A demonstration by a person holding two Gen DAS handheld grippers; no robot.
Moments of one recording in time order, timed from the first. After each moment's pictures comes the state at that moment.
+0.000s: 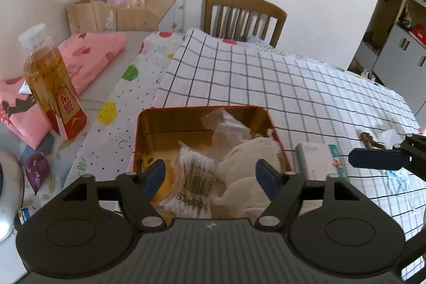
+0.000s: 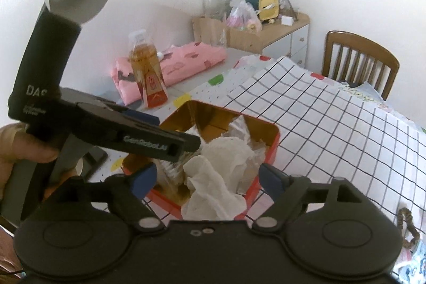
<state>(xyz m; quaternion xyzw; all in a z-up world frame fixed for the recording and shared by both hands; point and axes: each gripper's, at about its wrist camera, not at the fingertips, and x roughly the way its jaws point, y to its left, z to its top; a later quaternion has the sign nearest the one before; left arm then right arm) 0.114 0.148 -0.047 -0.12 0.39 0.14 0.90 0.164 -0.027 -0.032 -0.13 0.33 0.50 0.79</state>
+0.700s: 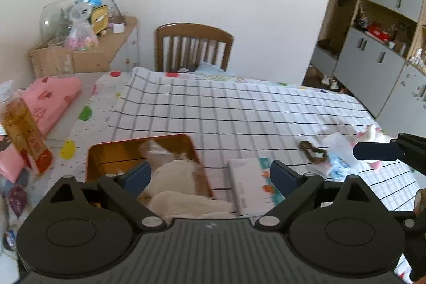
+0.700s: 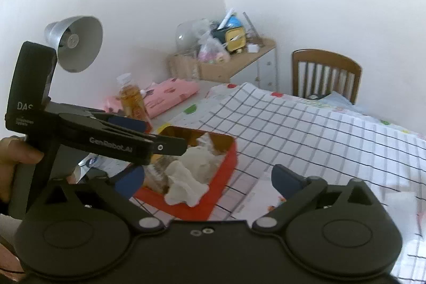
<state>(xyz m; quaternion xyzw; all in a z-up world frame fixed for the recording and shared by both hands) 0.102 0.072 0.002 -0.09 0.33 0.05 0.94 0.149 -0.130 0.007 -0.06 0.28 0.47 0.84</state>
